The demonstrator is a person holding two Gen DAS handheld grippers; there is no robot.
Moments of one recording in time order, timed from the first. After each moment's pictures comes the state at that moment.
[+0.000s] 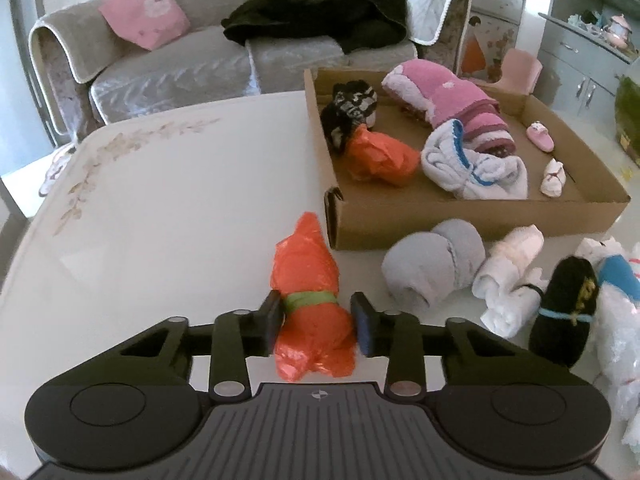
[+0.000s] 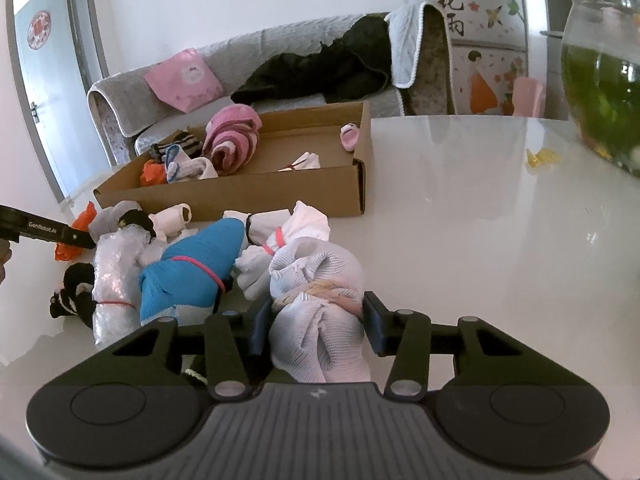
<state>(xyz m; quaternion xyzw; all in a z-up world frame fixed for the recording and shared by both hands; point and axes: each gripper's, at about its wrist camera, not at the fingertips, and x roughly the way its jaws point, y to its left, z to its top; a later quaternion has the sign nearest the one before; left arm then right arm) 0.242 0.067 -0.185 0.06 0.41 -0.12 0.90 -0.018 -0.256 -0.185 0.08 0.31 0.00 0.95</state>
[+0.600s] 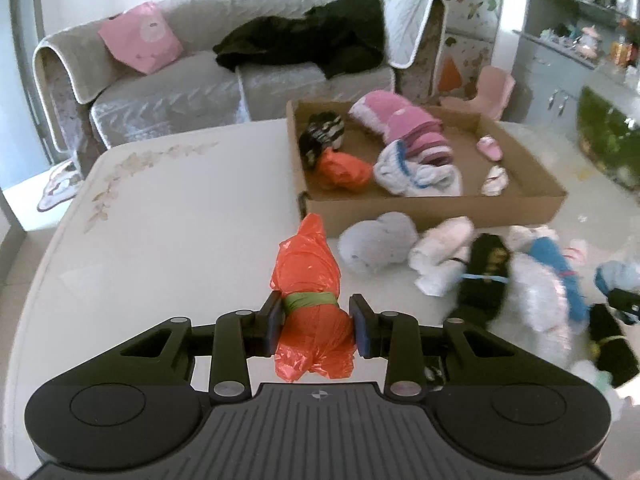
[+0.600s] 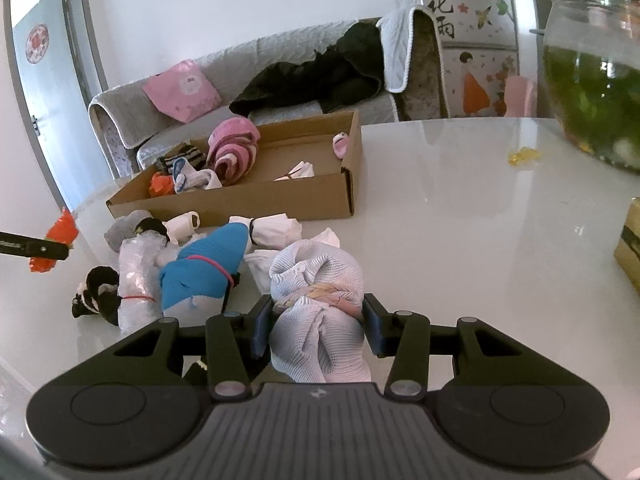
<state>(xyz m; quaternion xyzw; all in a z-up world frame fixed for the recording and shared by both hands) 0.175 0.075 -0.141 0.06 0.38 -0.15 0.91 -0.039 -0.268 -0.170 0.10 0.30 0.00 0.95</state>
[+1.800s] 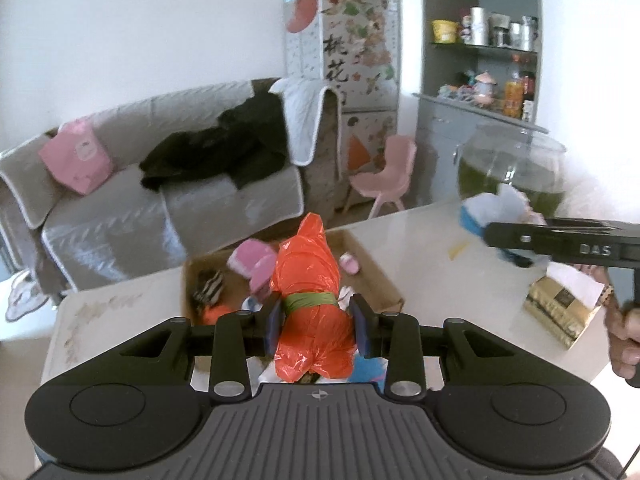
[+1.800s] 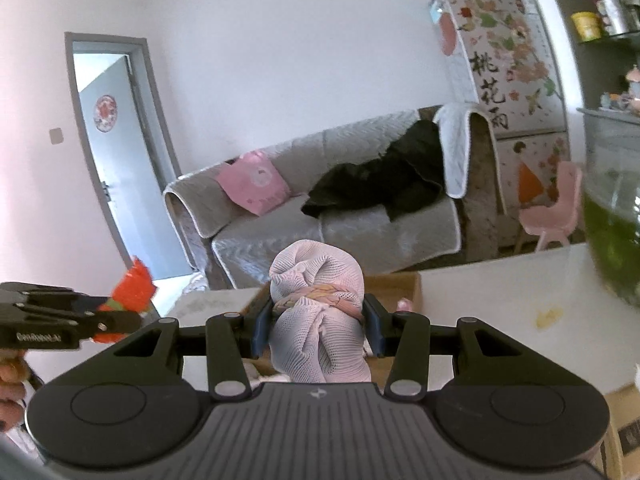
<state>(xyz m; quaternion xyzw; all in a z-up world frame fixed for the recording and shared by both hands) 0.103 -0.031 0.009 0.09 0.26 -0.25 0.93 -0.024 -0.290 -0.043 0.12 0.19 0.10 0.97</state>
